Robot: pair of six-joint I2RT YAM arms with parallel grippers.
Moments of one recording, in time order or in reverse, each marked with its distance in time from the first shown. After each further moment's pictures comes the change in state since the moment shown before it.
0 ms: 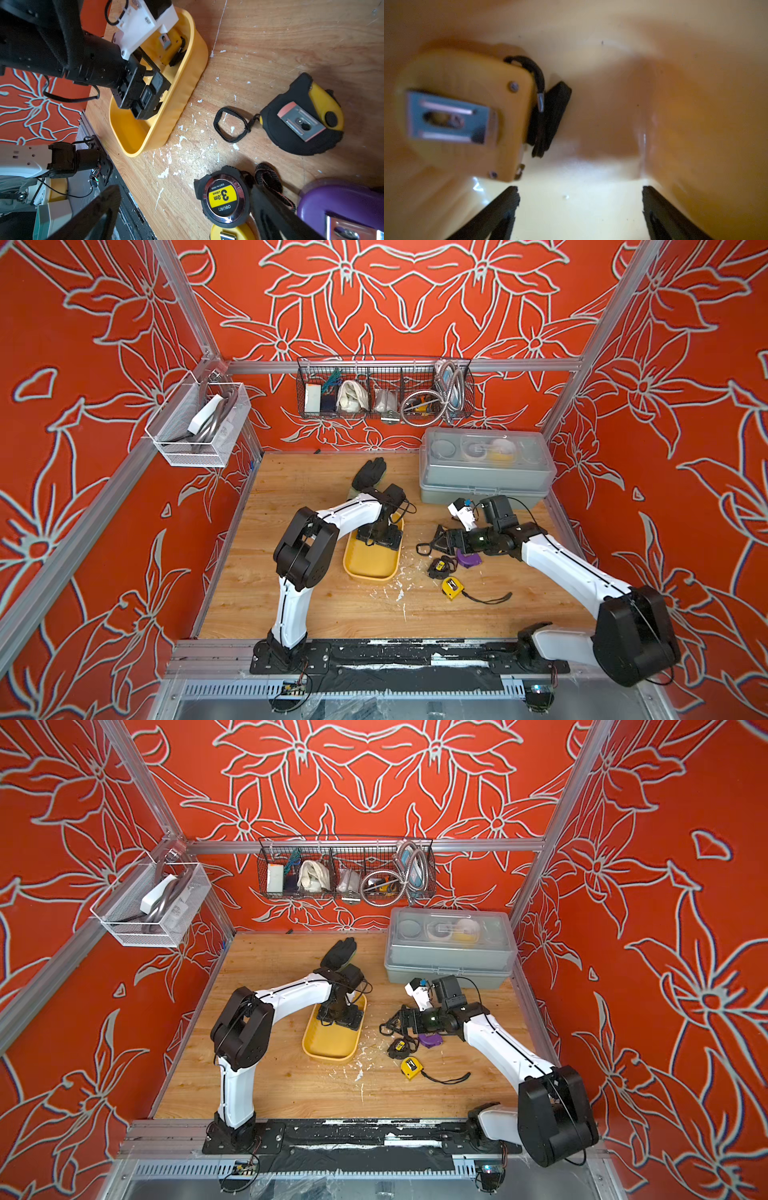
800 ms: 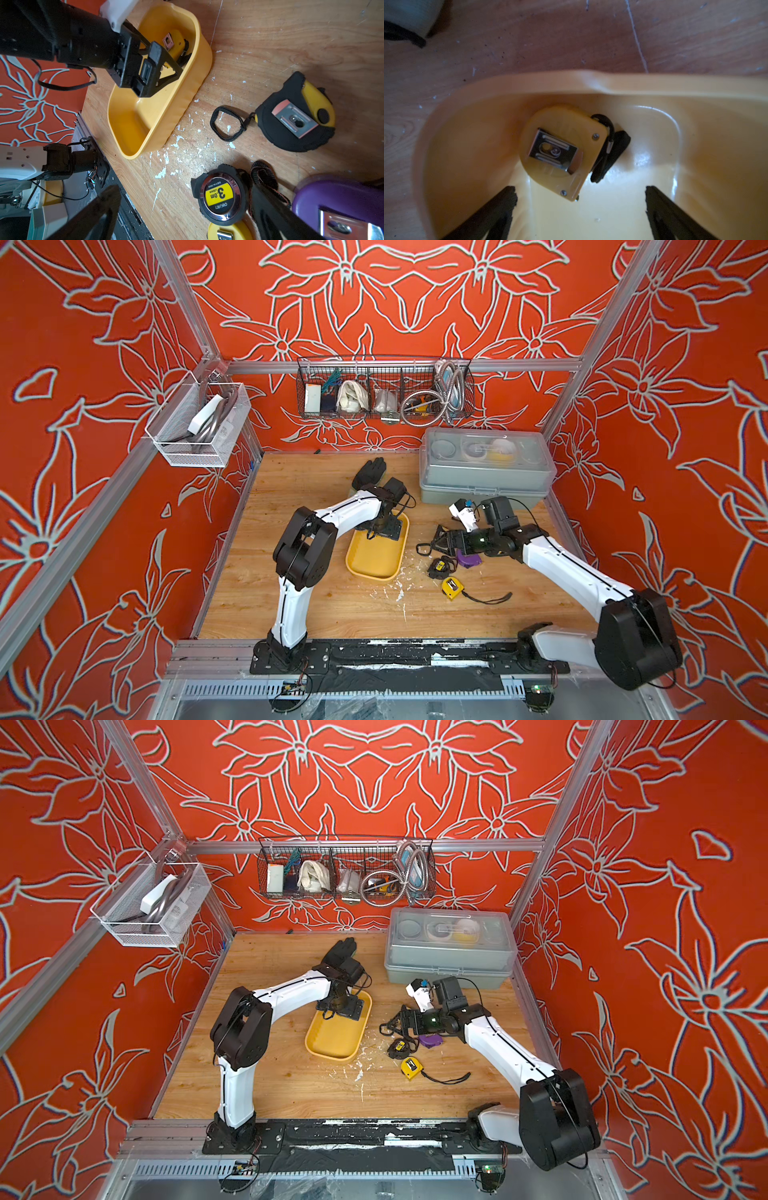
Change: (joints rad) left arm 0.023 0.002 0.025 0.082 -0.146 -0.038; right arm 0.000 -0.030 -0.019 0.005 0.023 0.002
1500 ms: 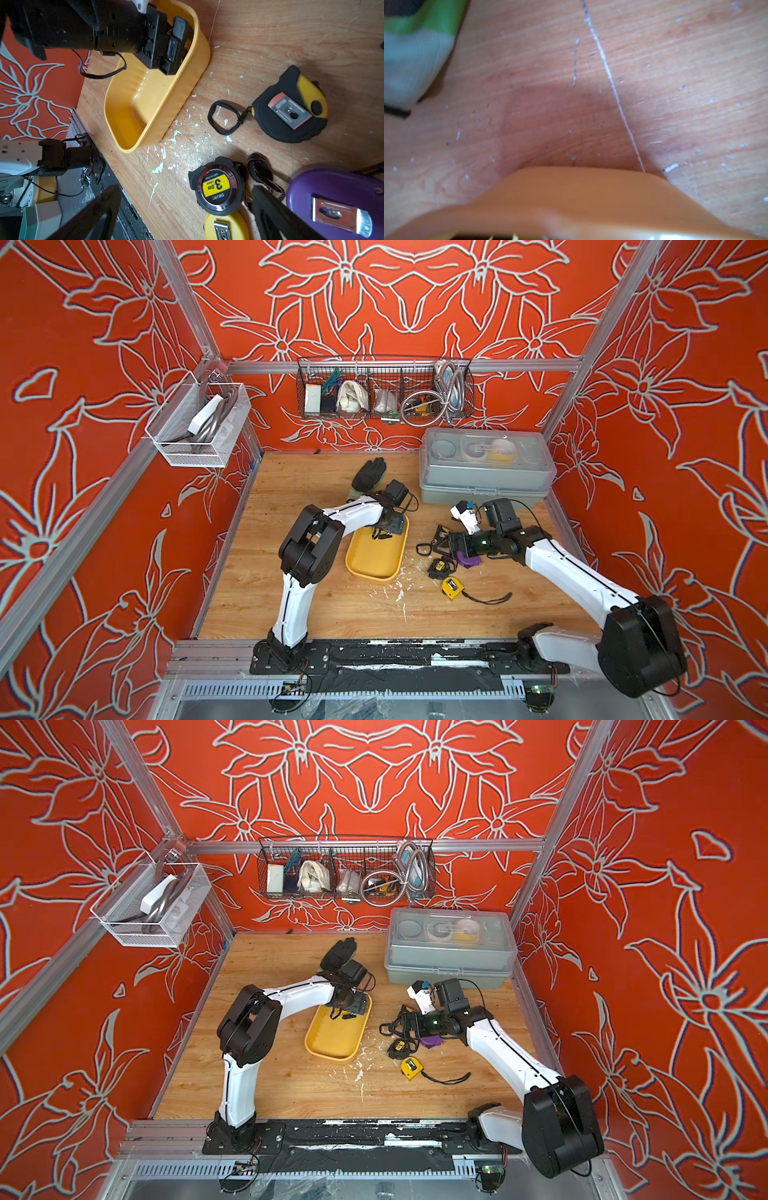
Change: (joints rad) left arm 0.000 0.056 -0.042 0.278 -0.042 0.014; right arm 0.000 -0.020 -0.004 -0.036 0.014 -0.029
